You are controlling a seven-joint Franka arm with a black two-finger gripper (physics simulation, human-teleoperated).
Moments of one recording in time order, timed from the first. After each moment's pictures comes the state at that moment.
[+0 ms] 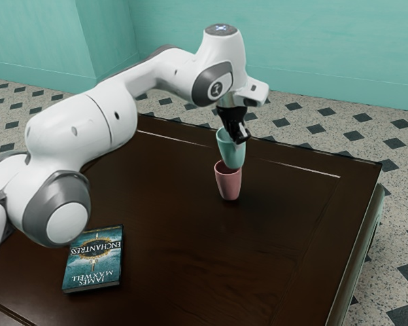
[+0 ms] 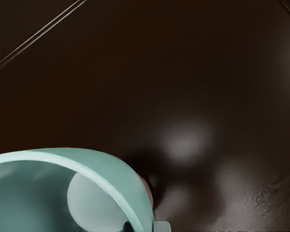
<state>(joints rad) -0.26 0.83 0.02 -0.84 0.07 1.83 0.38</state>
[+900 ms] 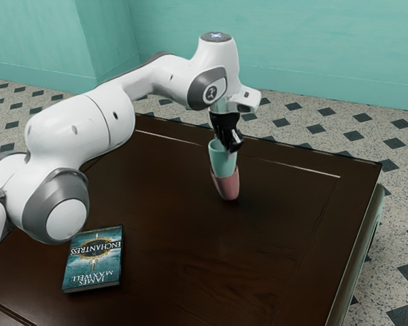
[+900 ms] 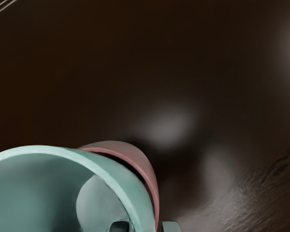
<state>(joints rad) -0.23 0.85 0.01 -0.86 0.06 1.80 0.37</state>
